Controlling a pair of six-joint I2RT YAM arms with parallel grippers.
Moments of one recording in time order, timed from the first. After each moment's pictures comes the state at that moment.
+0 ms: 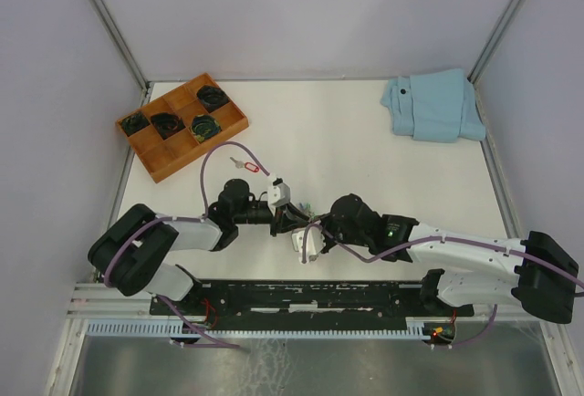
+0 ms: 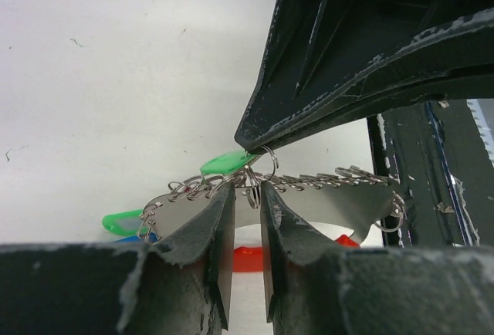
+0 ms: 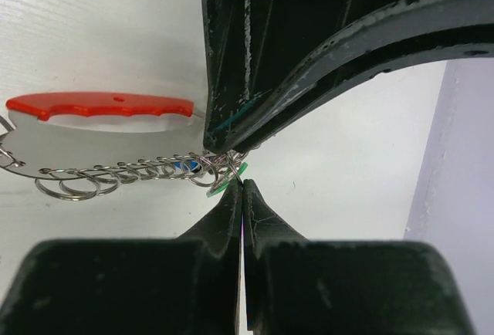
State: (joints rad) left arm -0.65 1.44 0.35 0.89 0.85 0.05; right arm 1.10 1.15 0.64 -0.13 0.00 -0.97
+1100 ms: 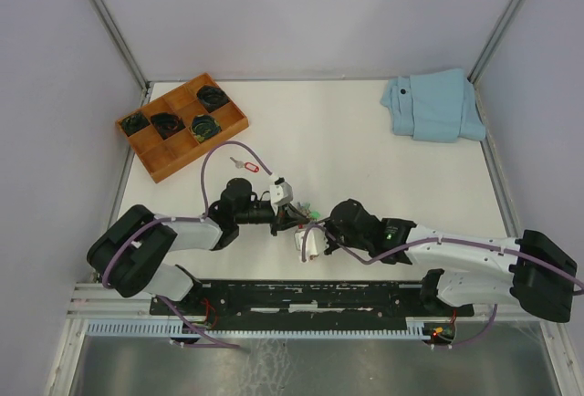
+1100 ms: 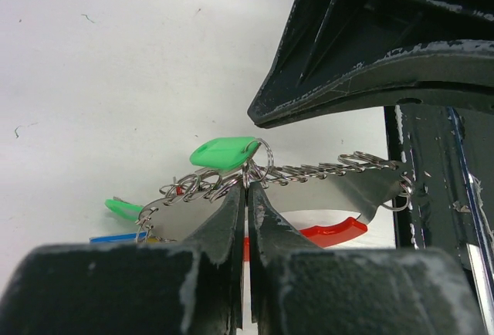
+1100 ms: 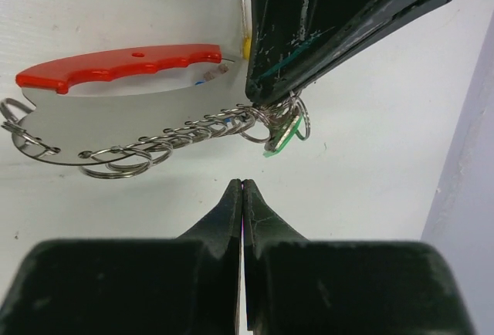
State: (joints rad) left arm -0.65 1.44 0.37 0.80 0.80 0.08; right arm 1.10 1.16 0.60 -0.16 0.10 -0.92
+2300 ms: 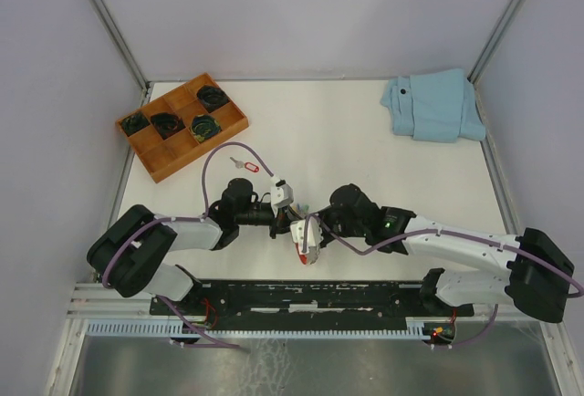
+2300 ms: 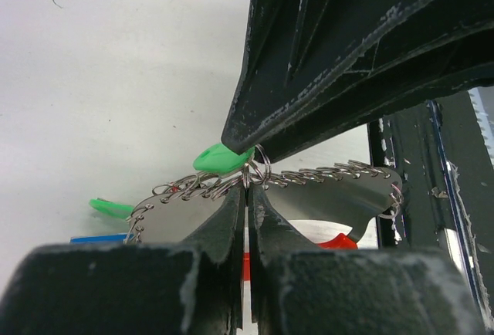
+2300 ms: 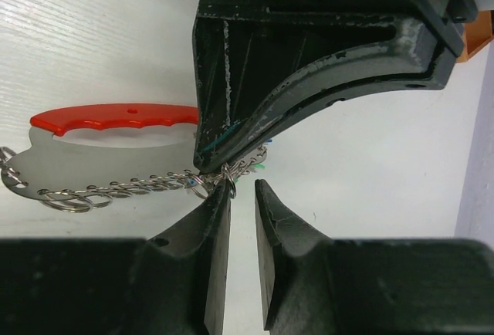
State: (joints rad) left arm -0.65 1.44 0.37 0.76 0.84 0.08; right arm 1.03 1.19 0.69 -0.12 -0.17 -0.92
